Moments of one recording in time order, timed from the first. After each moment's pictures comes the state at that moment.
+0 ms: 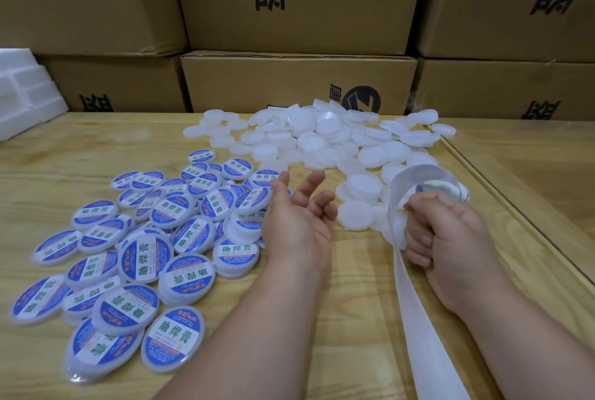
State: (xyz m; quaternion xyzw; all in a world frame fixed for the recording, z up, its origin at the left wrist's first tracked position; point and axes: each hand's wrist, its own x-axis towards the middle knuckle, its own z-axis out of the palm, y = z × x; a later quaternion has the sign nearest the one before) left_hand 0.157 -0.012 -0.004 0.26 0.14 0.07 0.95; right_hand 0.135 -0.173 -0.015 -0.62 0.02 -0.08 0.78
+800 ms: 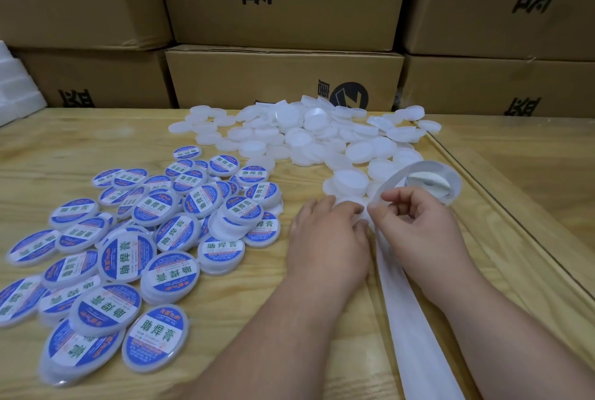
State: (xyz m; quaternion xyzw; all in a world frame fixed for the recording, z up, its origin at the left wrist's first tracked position) left_hand 0.142 -0.040 -0.031 0.95 -0.05 0.08 0.29; right_hand 0.142 -0.172 -0.029 -0.78 0.04 -0.16 0.60
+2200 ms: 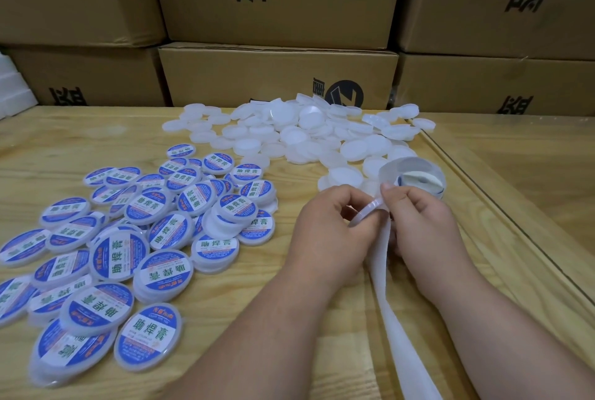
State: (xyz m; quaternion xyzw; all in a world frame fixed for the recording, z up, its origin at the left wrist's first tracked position) left_hand 0.134 -0.044 -0.020 0.77 -0.09 0.09 0.62; right_hand 0.134 -0.172 -0.019 -0.73 0.03 -0.13 0.67
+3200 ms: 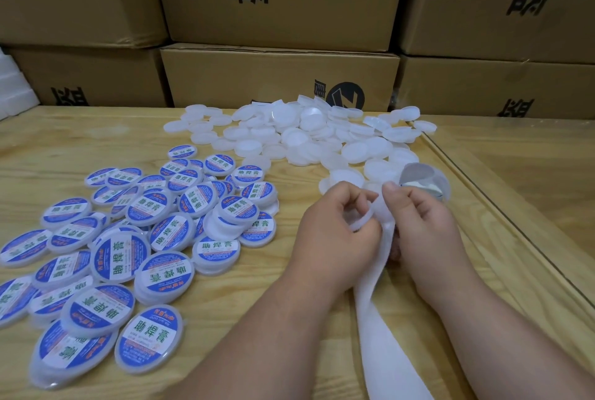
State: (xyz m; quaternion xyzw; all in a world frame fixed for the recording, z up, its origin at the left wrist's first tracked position) left_hand 0.137 -0.048 -0.026 0.75 -0.13 0.13 0.64; right_hand 0.127 -0.168 -0.013 -0.71 -0.03 -0.14 0.69
